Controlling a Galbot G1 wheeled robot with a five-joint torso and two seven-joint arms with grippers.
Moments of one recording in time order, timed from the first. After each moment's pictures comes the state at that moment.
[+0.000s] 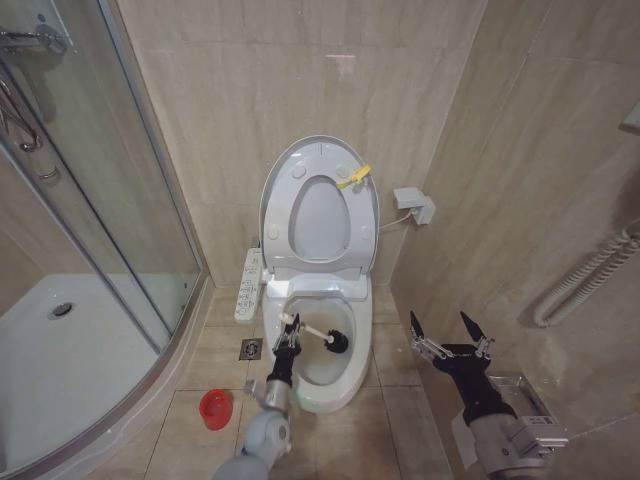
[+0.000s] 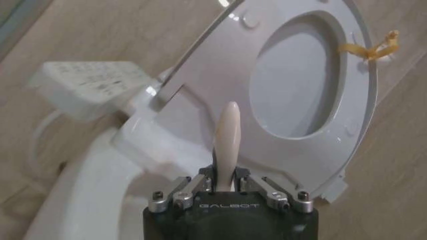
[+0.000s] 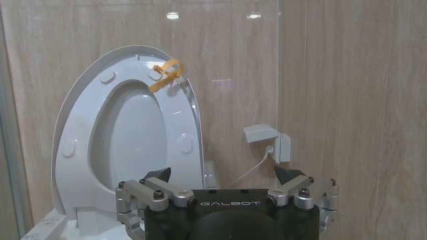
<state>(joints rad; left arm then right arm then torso) 1.05 -1.42 -0.01 -1.30 -0.90 -0.52 0.15 -1.76 1.39 0.63 2.43 0.24 -0.09 0.10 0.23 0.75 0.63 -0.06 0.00</state>
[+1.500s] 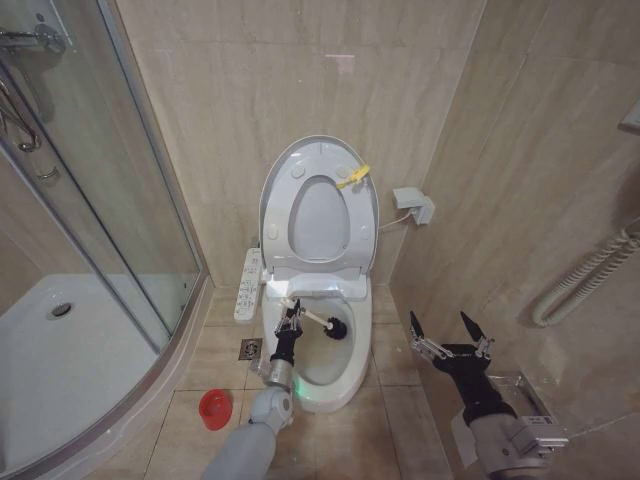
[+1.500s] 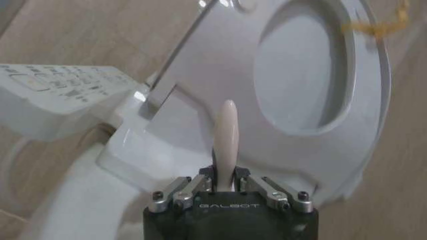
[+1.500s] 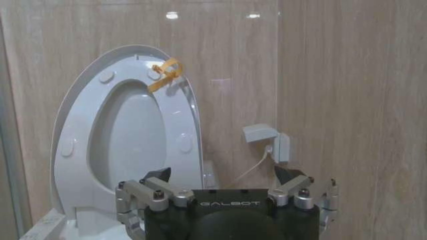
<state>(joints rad) 0.86 -1.48 -0.03 -1.03 -0.82 -0.59 0.21 -1.76 1.39 0.63 2.43 0.24 -0.09 0.10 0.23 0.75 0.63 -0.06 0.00</state>
